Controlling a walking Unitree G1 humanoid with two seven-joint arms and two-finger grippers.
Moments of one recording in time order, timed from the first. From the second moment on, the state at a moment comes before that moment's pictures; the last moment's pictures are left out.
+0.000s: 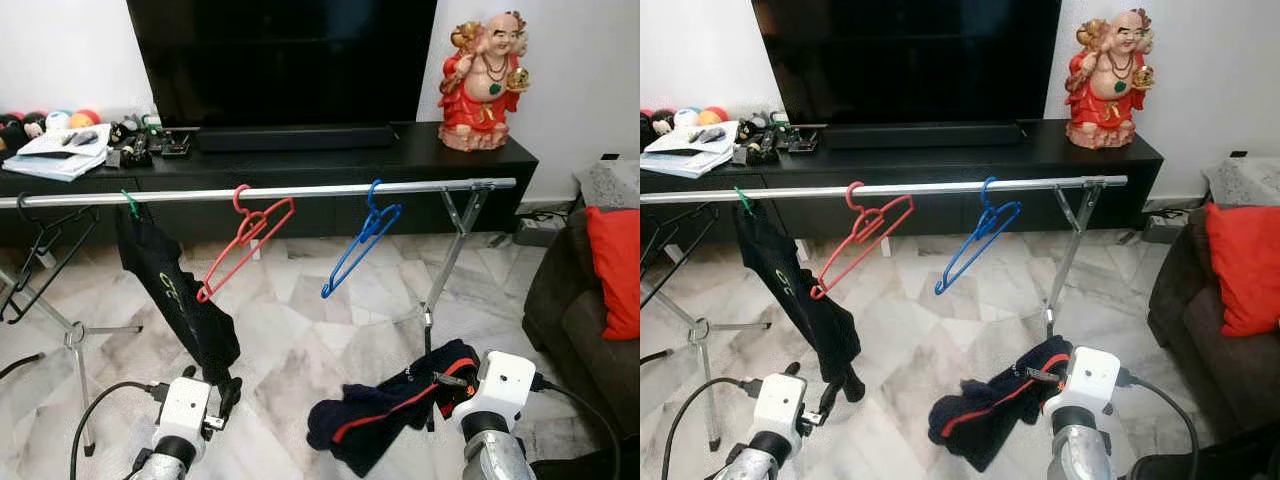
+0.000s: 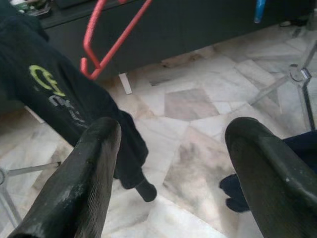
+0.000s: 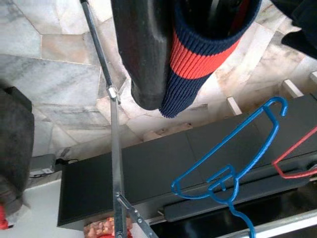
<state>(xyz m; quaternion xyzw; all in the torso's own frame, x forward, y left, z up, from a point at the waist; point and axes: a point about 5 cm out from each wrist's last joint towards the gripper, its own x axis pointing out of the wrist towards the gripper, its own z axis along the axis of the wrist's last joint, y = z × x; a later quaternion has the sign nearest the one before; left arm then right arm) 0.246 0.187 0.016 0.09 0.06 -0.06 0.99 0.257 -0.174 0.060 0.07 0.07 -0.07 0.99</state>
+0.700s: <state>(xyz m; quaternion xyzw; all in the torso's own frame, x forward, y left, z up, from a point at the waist) 0.250 0.188 0.028 0.09 0.05 -0.07 0.99 0.258 -0.176 0.055 0.09 0.07 -0.09 0.99</state>
